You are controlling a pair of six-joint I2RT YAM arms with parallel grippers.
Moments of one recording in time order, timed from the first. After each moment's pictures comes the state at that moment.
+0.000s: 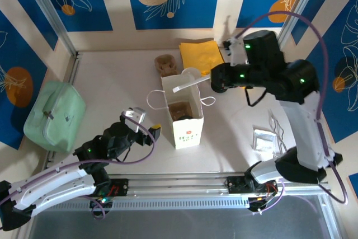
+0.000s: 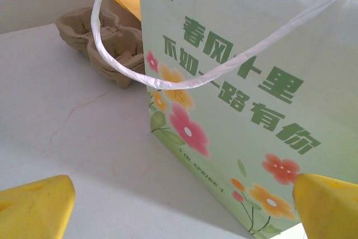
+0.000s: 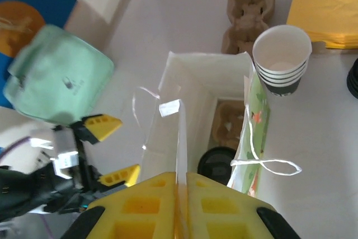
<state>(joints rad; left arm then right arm) -0.98 0.65 0.55 -0.29 -0.35 -0.25 0.64 1.44 2.22 -1.49 -0.13 0.42</state>
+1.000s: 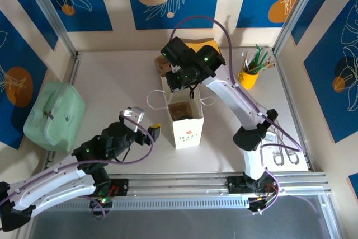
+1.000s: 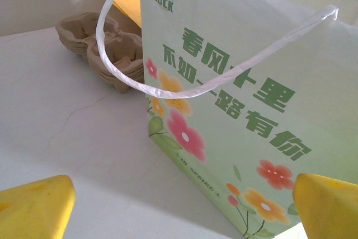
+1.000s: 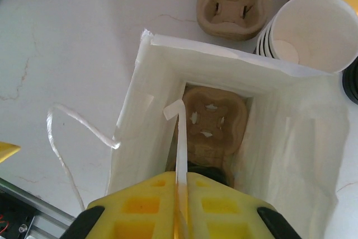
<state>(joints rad) -0.98 0.64 0.55 -0.29 -0.35 -0.26 0.86 1.96 2.45 -1.57 0.15 0.42</state>
